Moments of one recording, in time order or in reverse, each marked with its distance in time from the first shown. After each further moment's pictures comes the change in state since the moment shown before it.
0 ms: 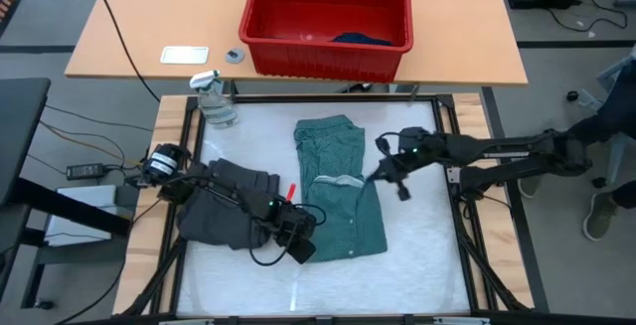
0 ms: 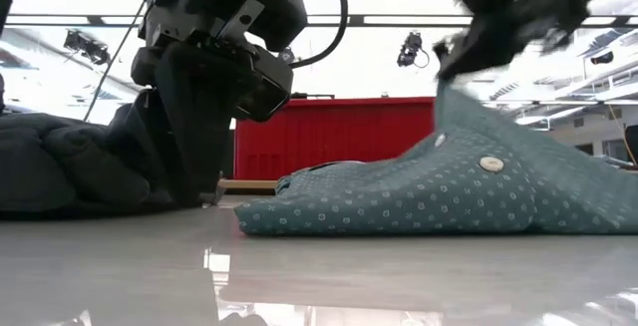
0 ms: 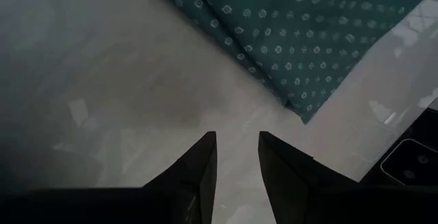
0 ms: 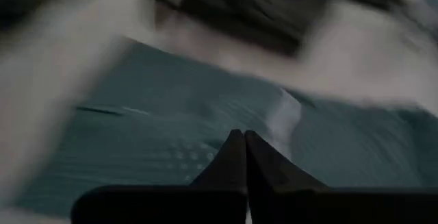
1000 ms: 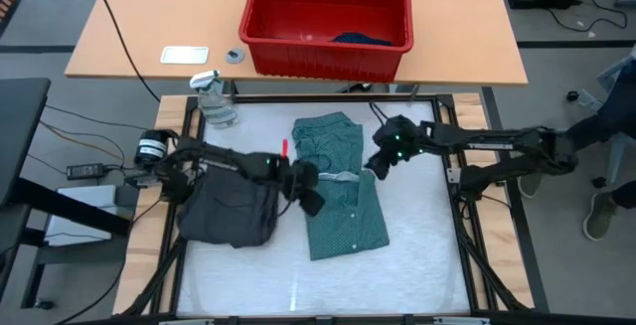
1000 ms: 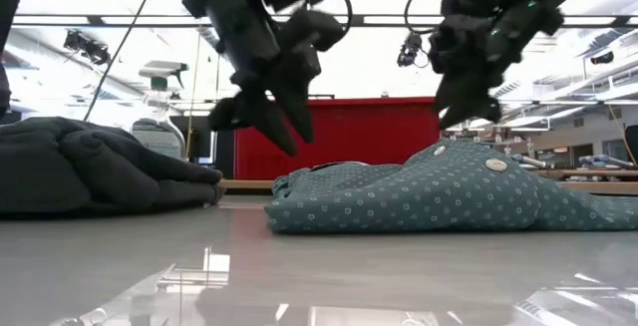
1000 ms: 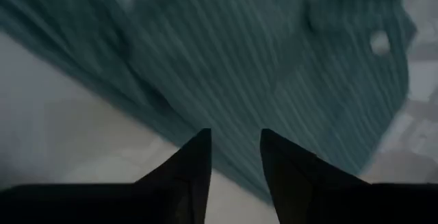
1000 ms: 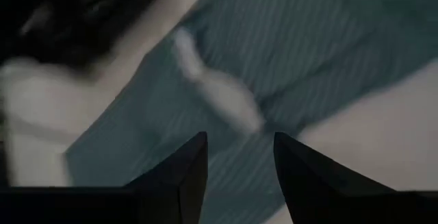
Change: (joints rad) left arm 0.283 -0.122 0.001 0.014 -0.203 0.277; right arm -0.115 0.134 0.114 -0.230 0.078 0.909
